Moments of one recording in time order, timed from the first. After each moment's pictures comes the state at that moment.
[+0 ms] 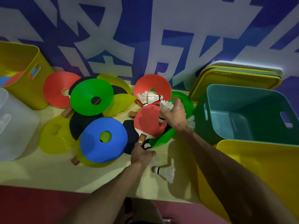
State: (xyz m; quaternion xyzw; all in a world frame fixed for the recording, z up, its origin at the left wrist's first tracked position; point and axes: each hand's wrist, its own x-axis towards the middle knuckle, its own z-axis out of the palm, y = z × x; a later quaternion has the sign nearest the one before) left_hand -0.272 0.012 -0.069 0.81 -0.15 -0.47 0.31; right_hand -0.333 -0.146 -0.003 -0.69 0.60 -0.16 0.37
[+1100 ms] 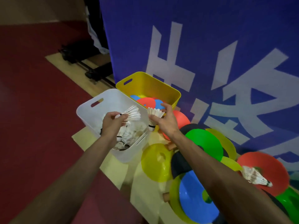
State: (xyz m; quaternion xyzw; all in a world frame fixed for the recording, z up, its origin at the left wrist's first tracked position) left_hand 0.160 0.222 0.094 0.68 0.06 -0.14 0.72; right_hand 0.090 0.046 0.090 -0.79 0.25 -0.15 0.55
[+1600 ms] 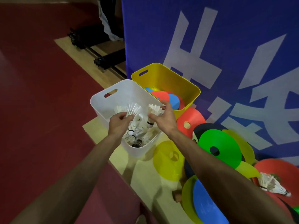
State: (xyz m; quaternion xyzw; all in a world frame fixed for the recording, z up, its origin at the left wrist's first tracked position) left_hand 0.191 0.259 0.051 0.77 0.06 -0.14 0.62; right_hand 0.144 0.097 0.058 -0.81 0.24 -0.12 0.52
